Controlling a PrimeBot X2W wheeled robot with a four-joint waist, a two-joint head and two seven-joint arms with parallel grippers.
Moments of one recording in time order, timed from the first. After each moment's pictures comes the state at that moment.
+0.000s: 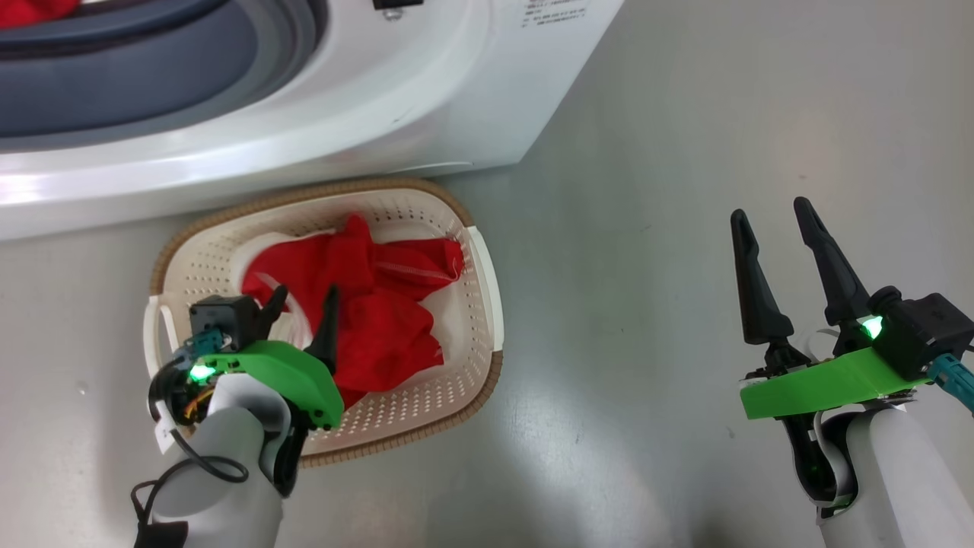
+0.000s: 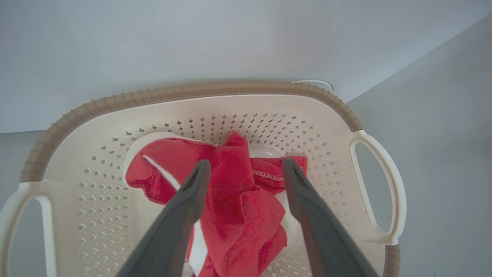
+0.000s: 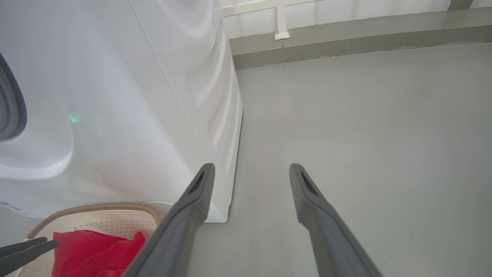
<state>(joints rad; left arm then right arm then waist) -0.72 0.03 -0.19 1.07 -0.36 -0.13 -0.26 -0.28 -0.05 0.01 0.17 0.30 0.12 -0.26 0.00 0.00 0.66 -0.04</state>
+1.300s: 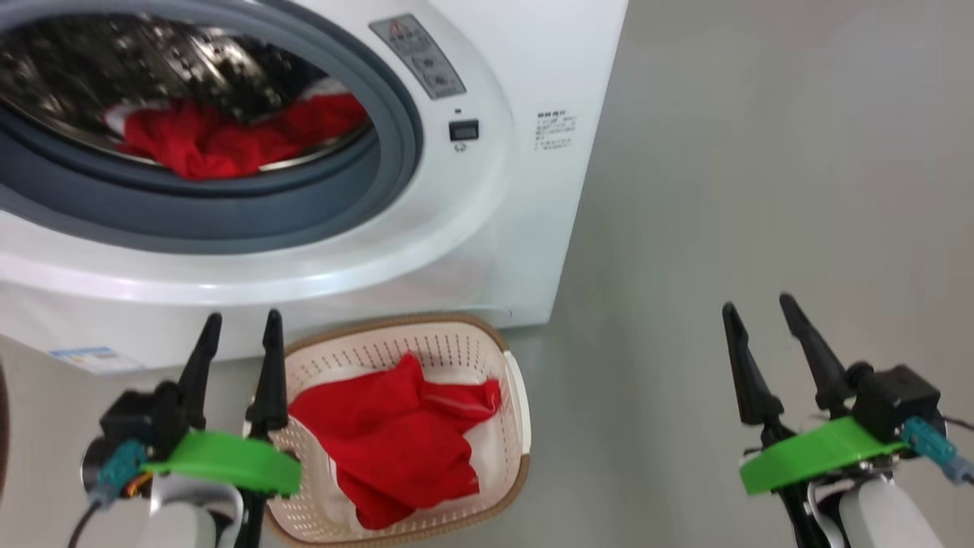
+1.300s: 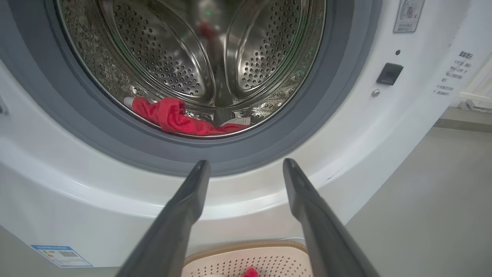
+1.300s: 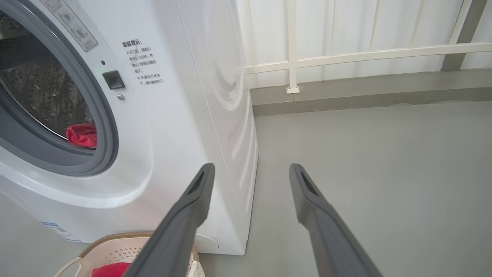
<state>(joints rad) -0.33 0.02 0.05 0.43 -0.24 -0.13 -0.26 -0.15 -0.06 0.02 0.25 0.31 0.12 -0.26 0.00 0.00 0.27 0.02</state>
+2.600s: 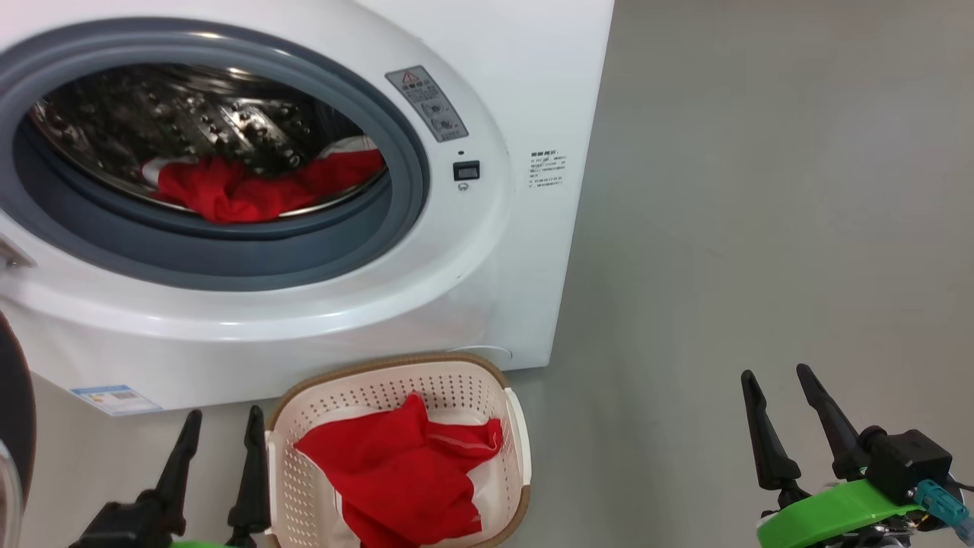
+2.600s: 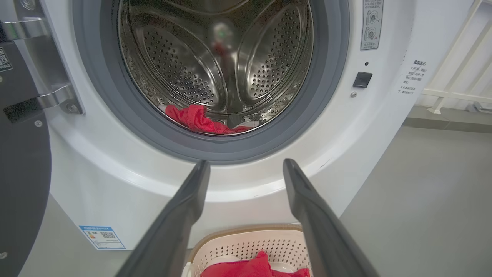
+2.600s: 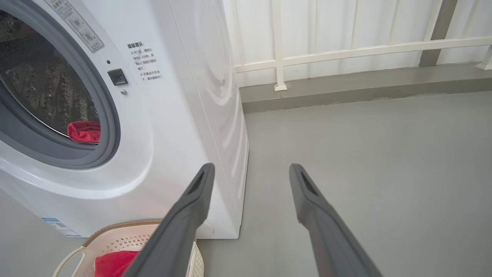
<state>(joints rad) -0.02 0.03 0.09 0.19 -0.21 -0.11 -0.26 0.00 -0.06 -0.02 0.23 0.31 0.12 -0.26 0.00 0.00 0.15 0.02</state>
